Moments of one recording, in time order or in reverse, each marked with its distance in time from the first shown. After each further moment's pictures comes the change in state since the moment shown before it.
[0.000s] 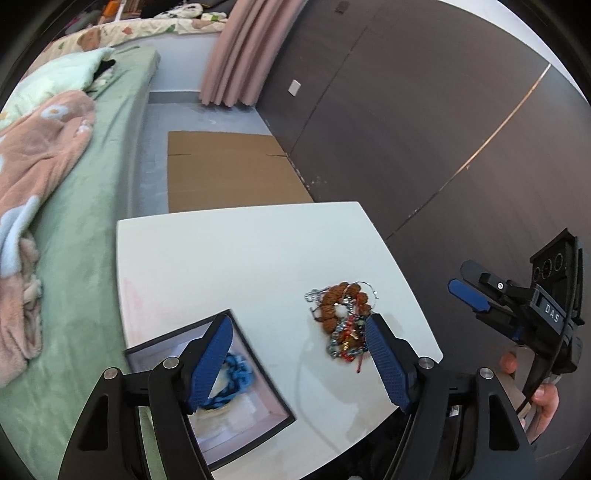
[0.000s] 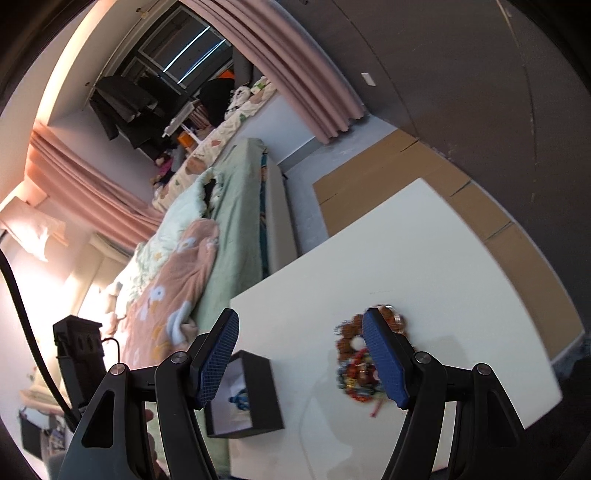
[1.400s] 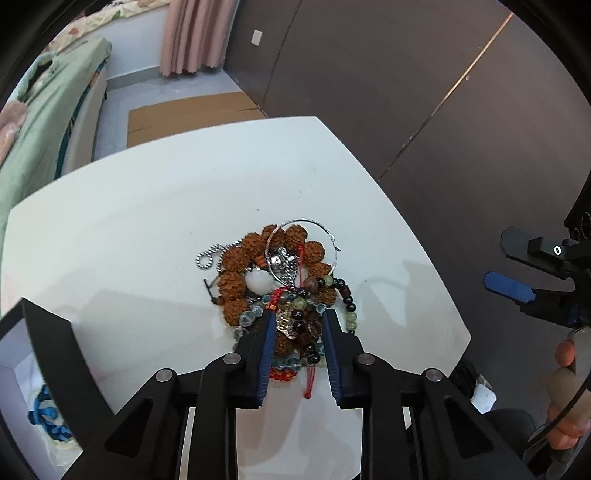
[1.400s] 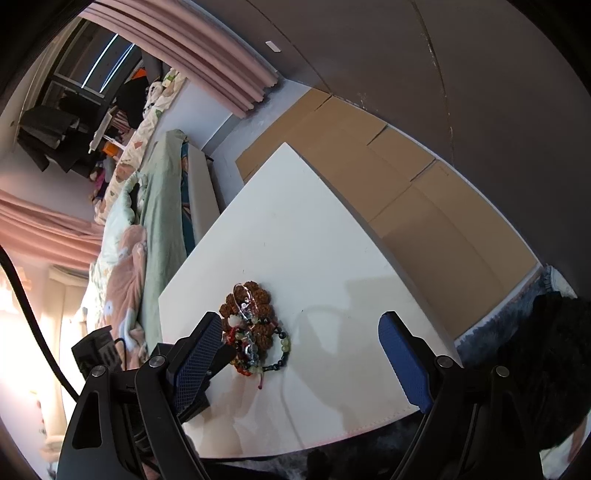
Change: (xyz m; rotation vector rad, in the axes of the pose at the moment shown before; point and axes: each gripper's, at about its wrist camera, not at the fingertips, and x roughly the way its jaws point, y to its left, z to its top) left arm 0.142 -0.083 -0.035 0.117 0.164 0.036; right arm -0.016 -0.112 0.000 0.231 0.154 -0.155
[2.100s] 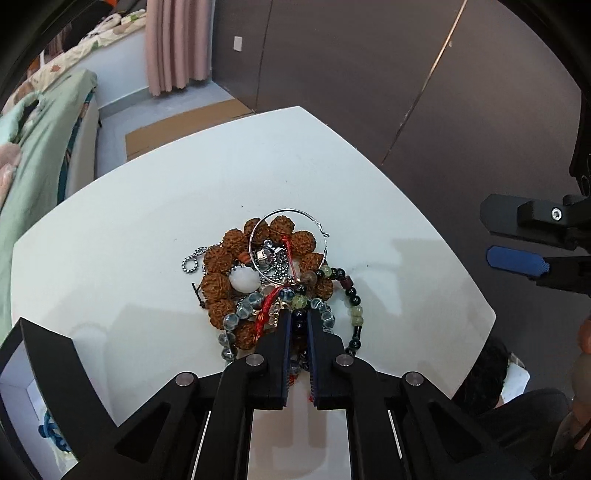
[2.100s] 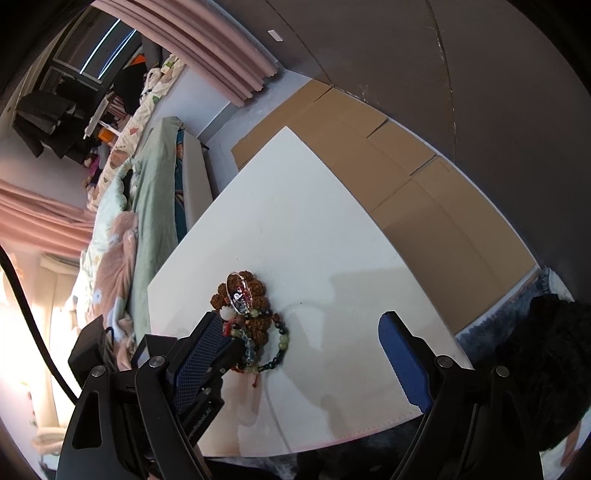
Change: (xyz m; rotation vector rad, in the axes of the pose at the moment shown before) left arm 0.013 -0.019 -0.009 0.127 -0.004 0.091; right arm 0.016 0.006 0.000 -0.036 0.031 -0.043
